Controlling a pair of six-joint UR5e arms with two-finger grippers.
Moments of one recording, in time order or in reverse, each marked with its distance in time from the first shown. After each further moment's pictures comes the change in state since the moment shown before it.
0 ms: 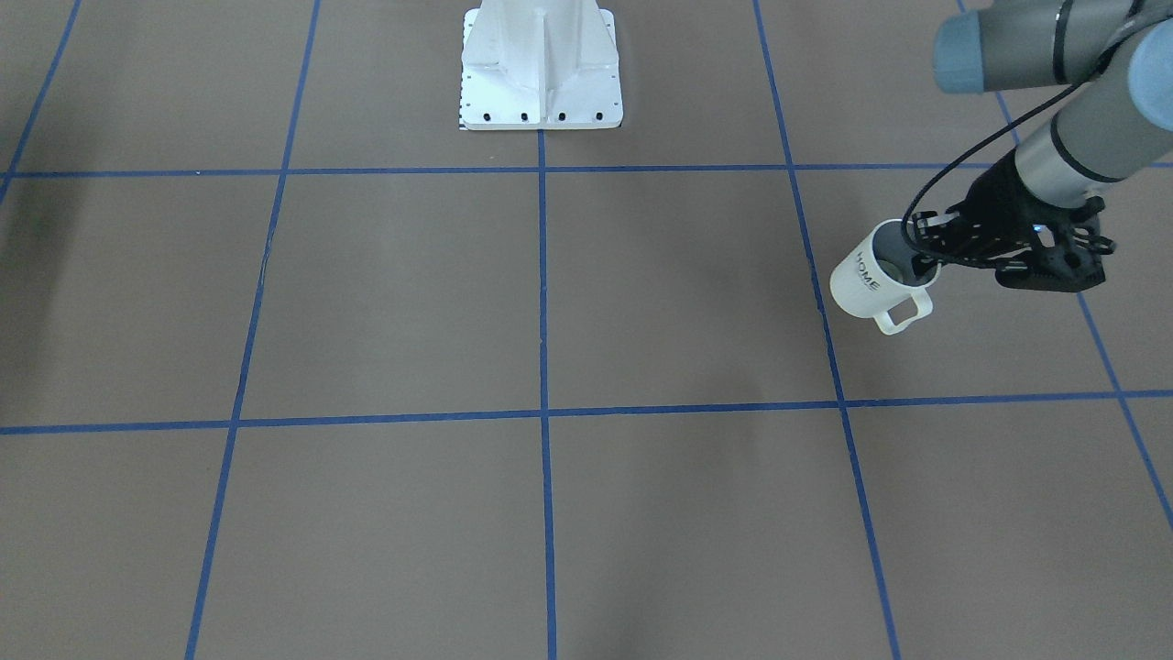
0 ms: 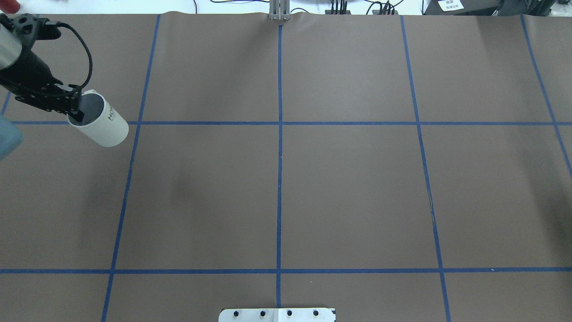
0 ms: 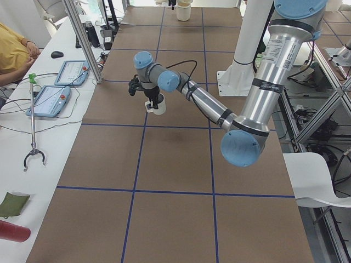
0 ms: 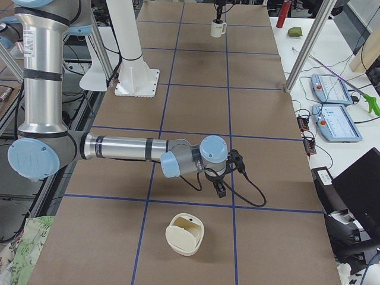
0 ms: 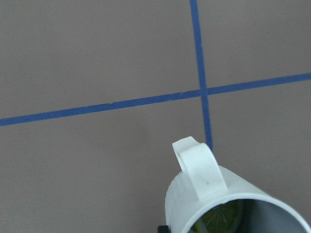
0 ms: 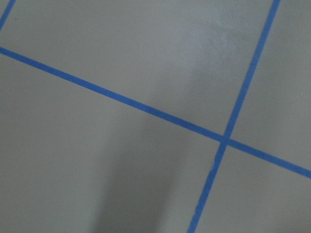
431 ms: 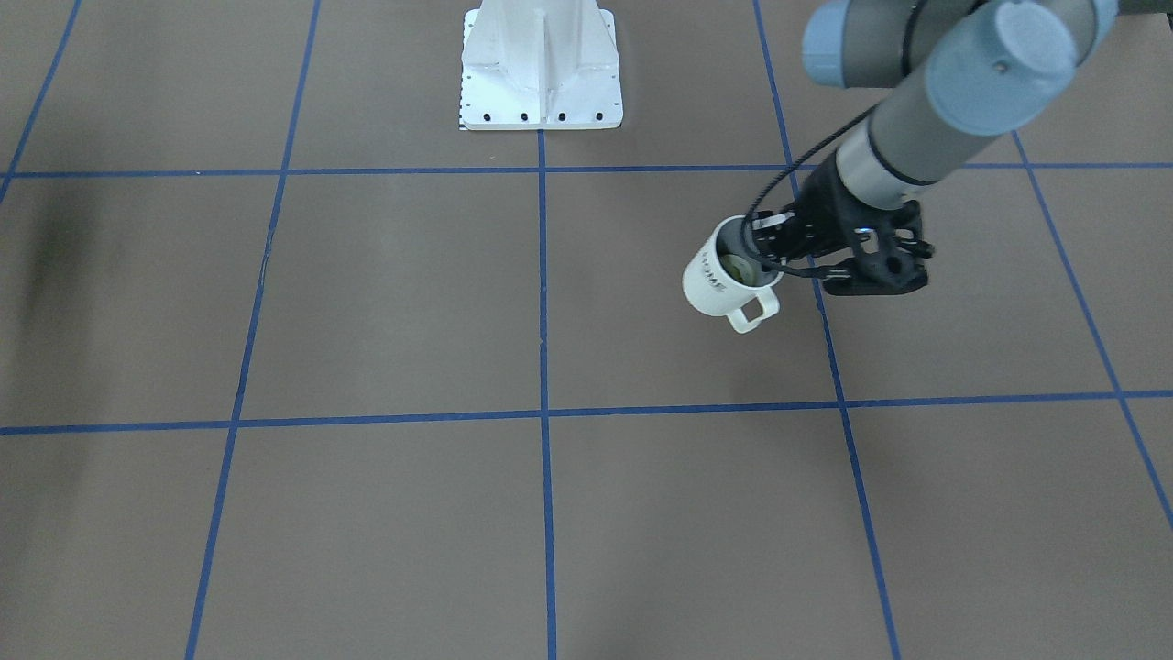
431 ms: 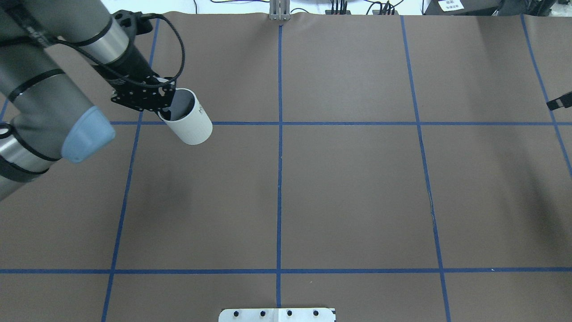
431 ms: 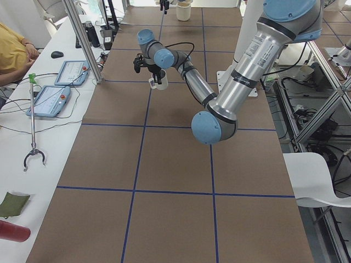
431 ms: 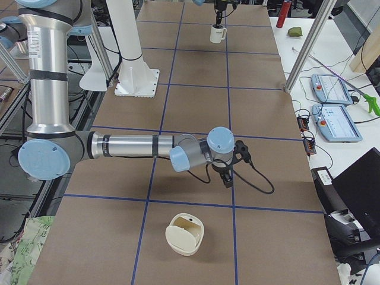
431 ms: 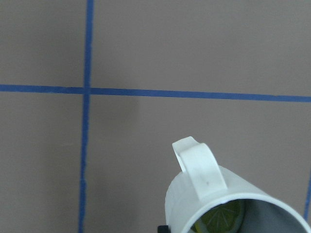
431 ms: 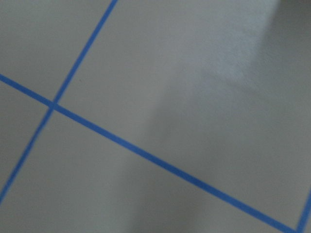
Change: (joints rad) left arm 0.151 -0.303 0.126 0.022 0.003 -0.328; right arm -0.135 0.152 0.003 0.093 -0.006 0.209
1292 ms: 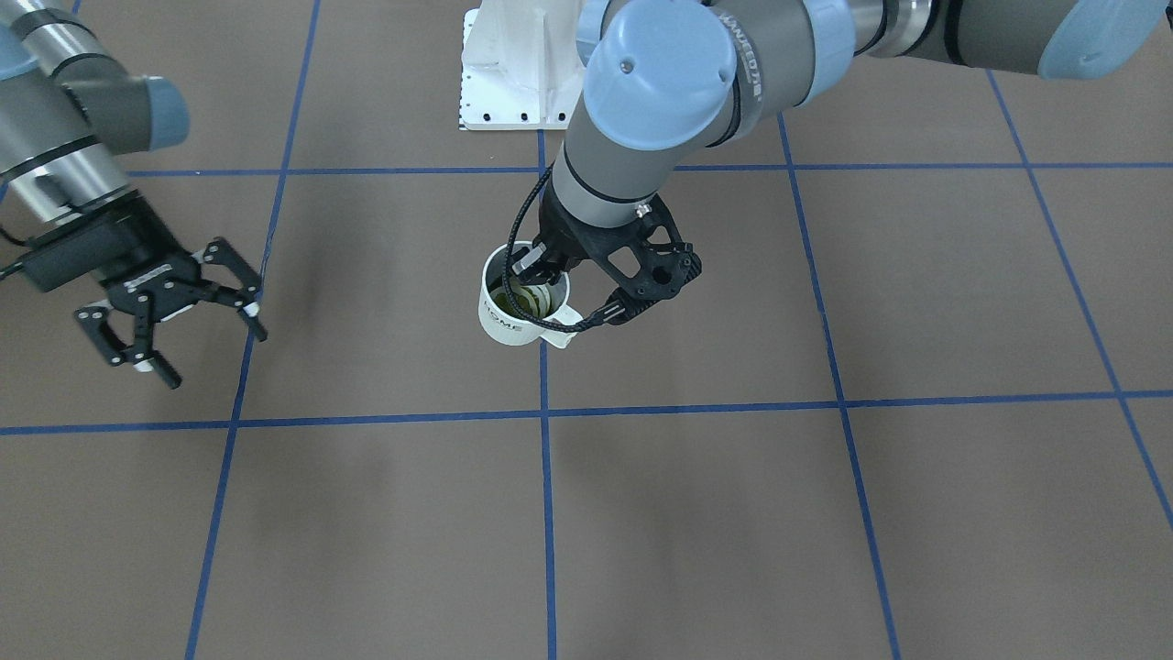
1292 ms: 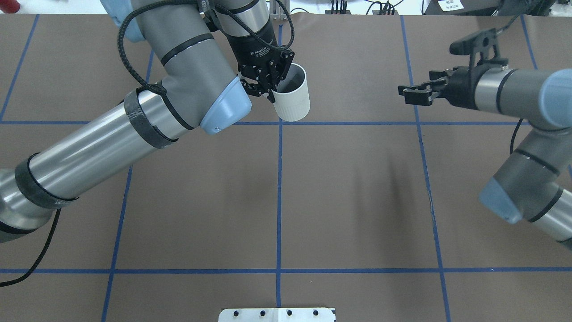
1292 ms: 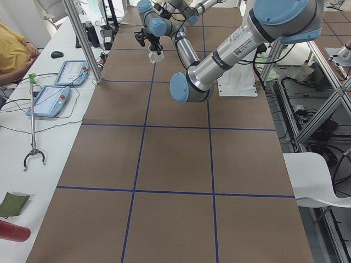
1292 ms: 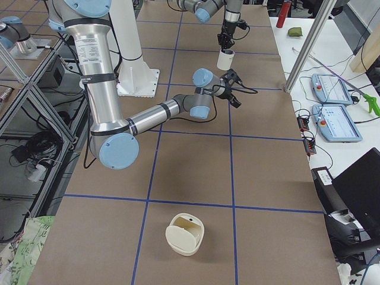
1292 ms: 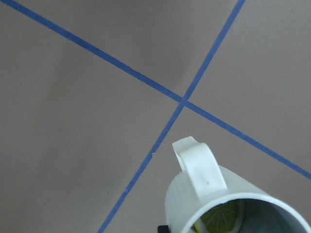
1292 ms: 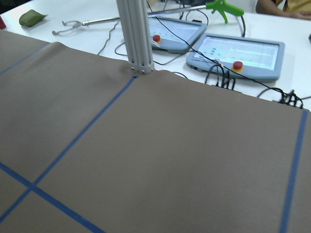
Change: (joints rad) left arm 0.102 -0.404 0.310 -0.003 0.062 -0.673; right arm -0.577 0.099 0.165 0.540 -0.785 0.599
